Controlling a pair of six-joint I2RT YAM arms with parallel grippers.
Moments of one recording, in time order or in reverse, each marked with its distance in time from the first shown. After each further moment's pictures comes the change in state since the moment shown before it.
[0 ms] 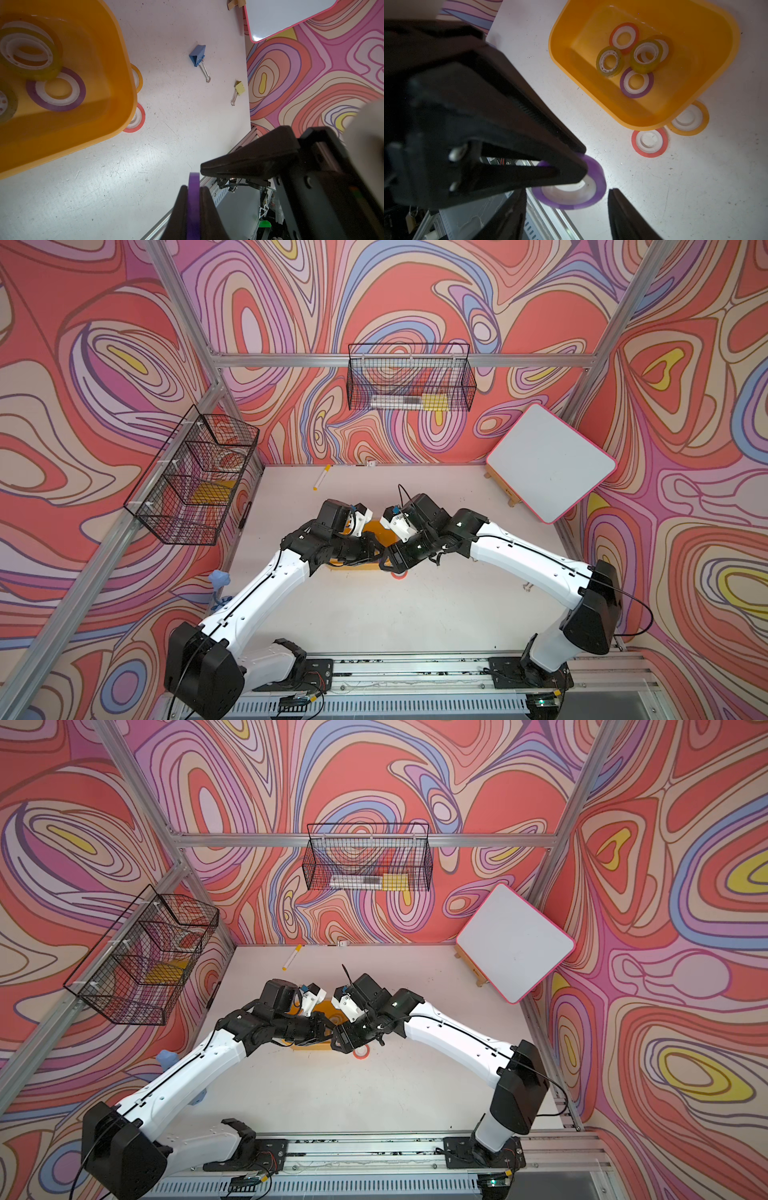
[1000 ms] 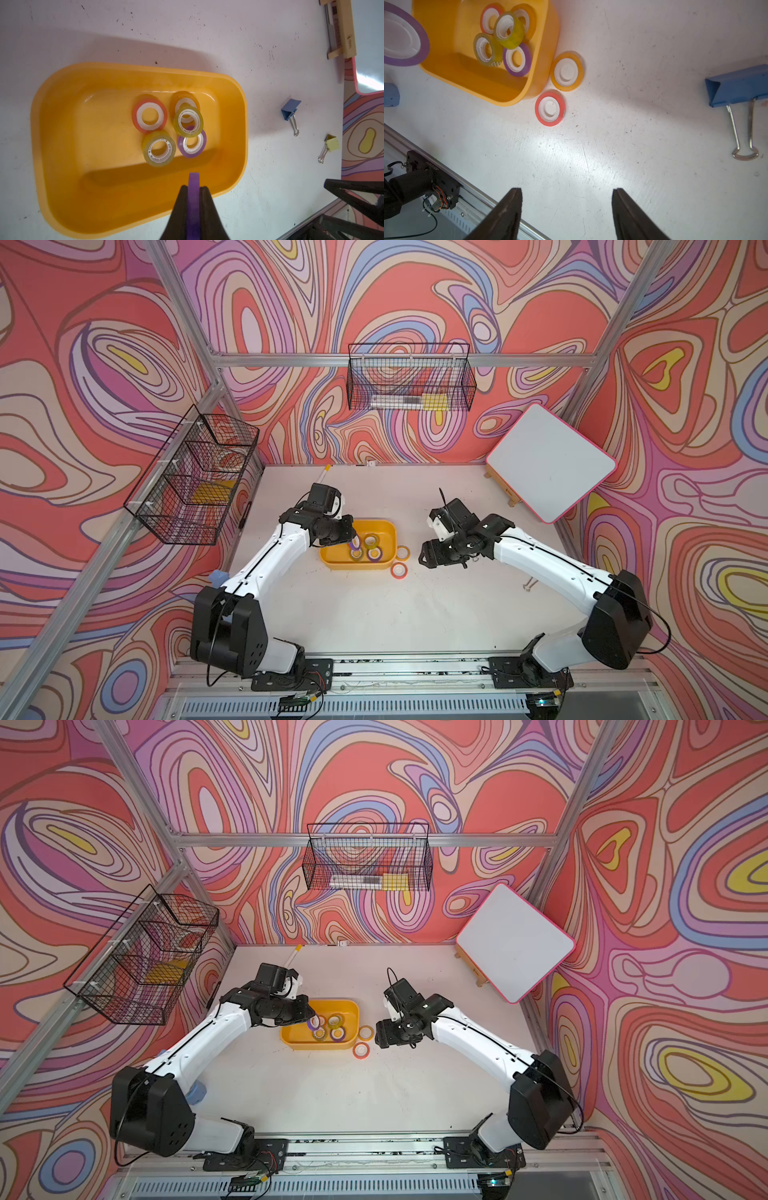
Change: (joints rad) left arm 0.230 0.219 0.121 -0.063 -0.294 0.222; right arm -0.226 -0.137 -0.290 -0.008 0.160 0.103
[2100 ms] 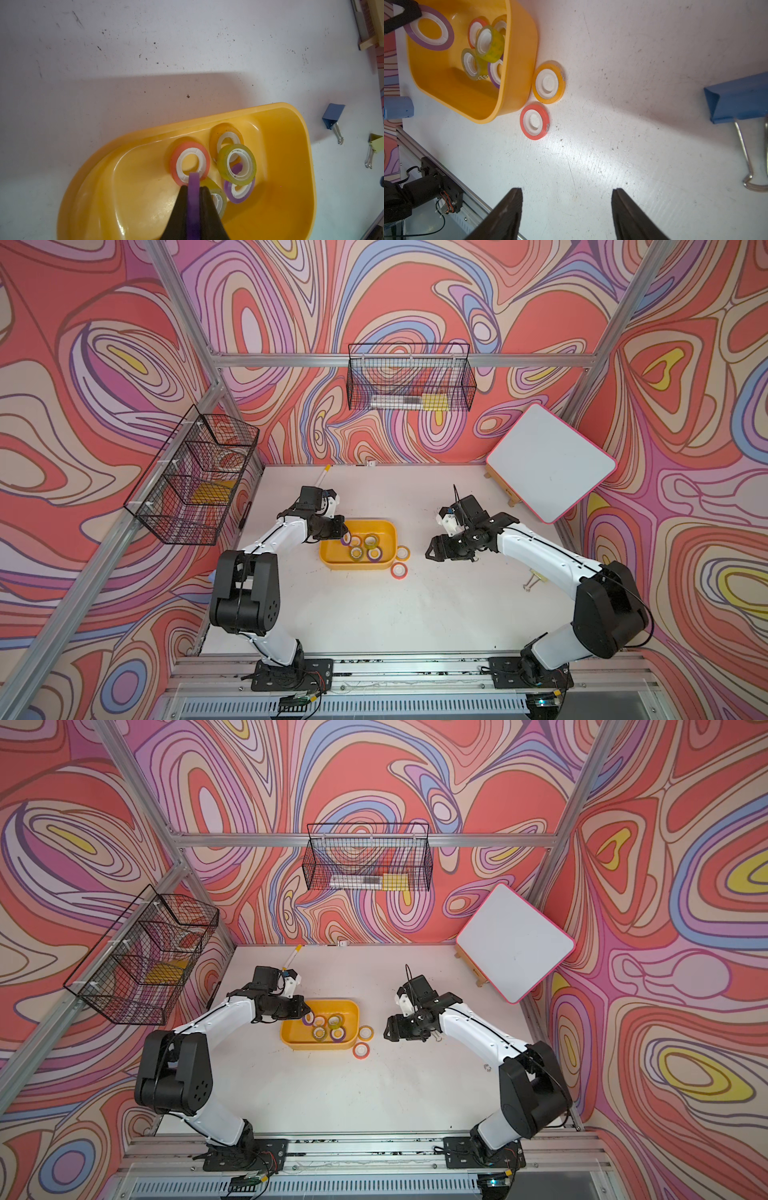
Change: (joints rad) left arm 0.138 0.209 -0.051 0.227 0.083 0.272; right arm -0.161 0.053 -0.080 0.125 -0.162 -0.090
